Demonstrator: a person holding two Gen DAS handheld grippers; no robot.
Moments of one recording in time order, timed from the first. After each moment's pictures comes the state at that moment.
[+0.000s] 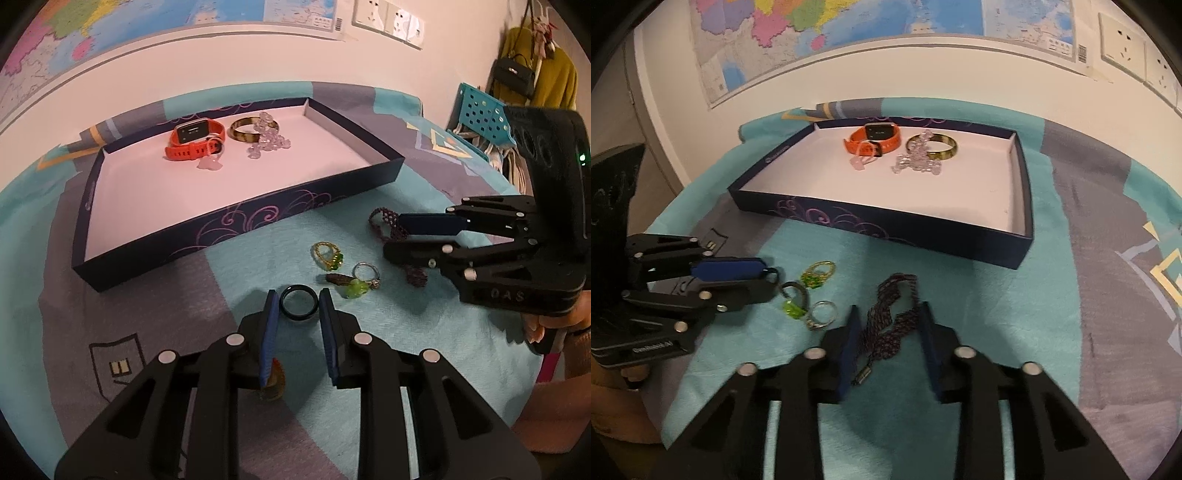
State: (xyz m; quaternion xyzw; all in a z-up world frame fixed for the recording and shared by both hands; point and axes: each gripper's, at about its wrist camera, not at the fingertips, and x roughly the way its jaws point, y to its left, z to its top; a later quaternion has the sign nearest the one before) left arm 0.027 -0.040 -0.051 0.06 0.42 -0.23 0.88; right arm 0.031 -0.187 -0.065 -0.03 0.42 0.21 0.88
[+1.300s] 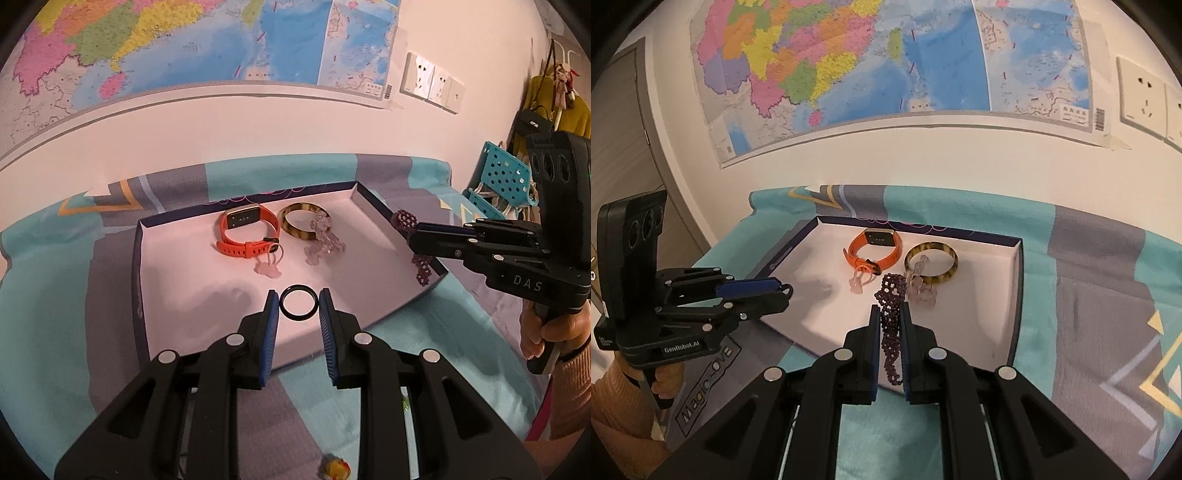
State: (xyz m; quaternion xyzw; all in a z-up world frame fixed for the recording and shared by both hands) left arm 0.101 -0.015 0.007 0.02 0.37 -0.20 0.91; right arm 0.104 -0.192 0.003 0.01 0.35 0.25 0.90
